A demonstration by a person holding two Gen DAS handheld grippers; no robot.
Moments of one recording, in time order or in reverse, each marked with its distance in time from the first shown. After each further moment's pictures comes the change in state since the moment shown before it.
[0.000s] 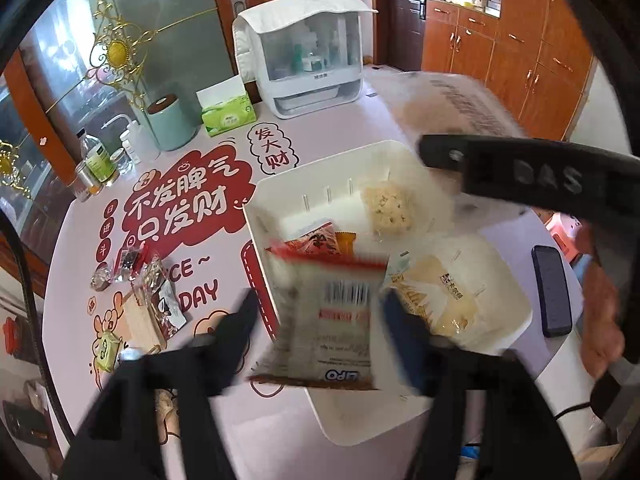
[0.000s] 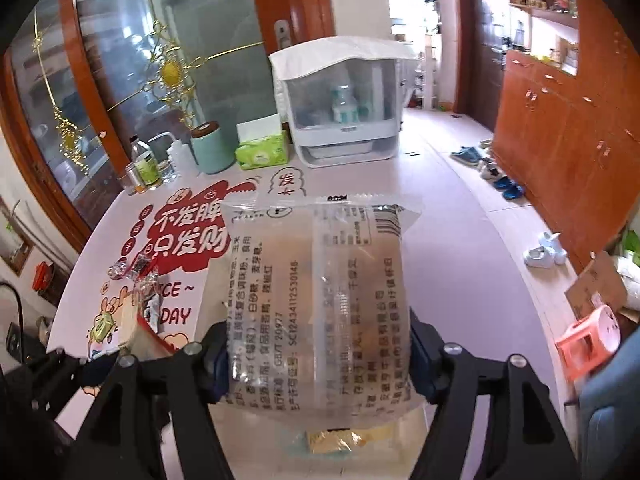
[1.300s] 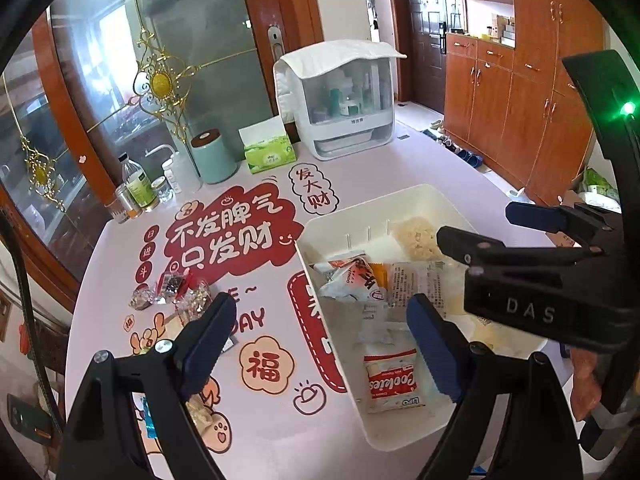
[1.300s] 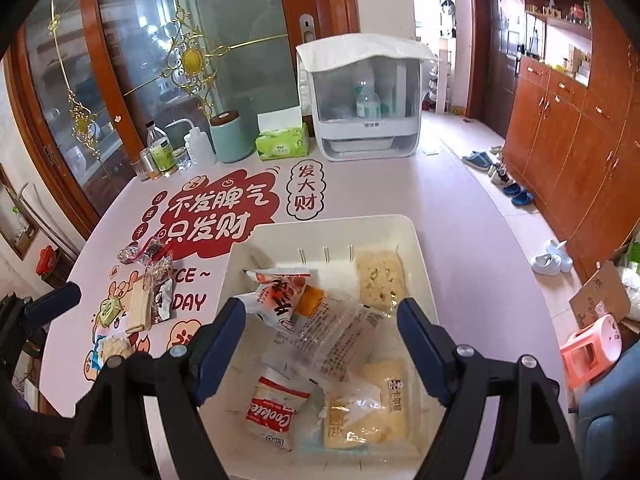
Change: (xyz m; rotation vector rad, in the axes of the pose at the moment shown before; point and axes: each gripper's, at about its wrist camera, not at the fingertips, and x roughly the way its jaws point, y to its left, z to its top) left arm -0.040 0.029 -0.004 -0.010 -0.146 0.093; right arm -0.009 0.030 -0.023 -0.052 -0.014 -0.009
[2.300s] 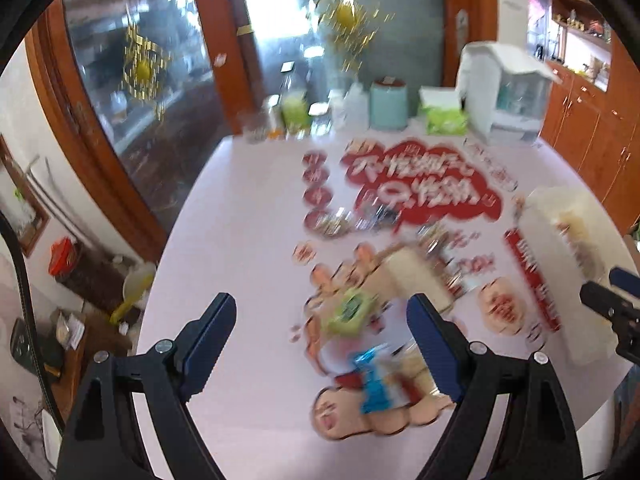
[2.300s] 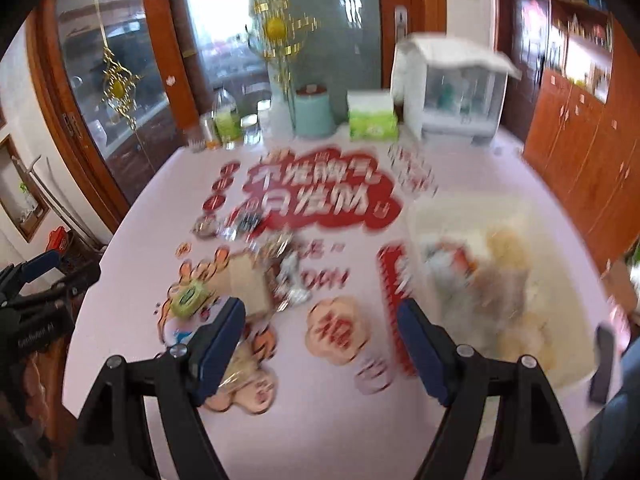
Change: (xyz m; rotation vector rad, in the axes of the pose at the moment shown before) left arm -0.002 0.340 -0.129 -0.247 0.105 0.158; right arm 0.016 0.238 -0.047 -0.008 0.058 0.016
